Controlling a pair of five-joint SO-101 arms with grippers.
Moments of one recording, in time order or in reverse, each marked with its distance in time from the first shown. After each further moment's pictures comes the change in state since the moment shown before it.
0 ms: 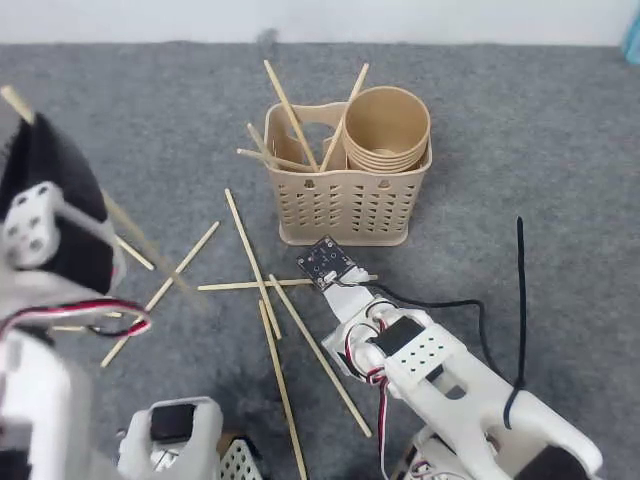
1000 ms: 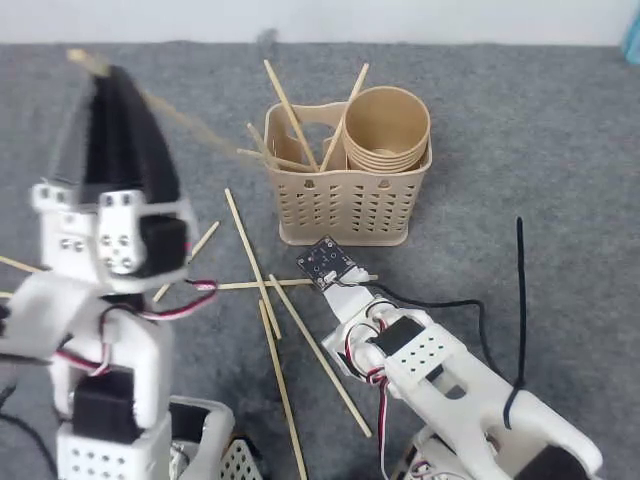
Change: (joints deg) left arm 16.8 -23.6 58.5 -70.2 0.1; right arm 0.0 0.0 0.0 0.0 0.0
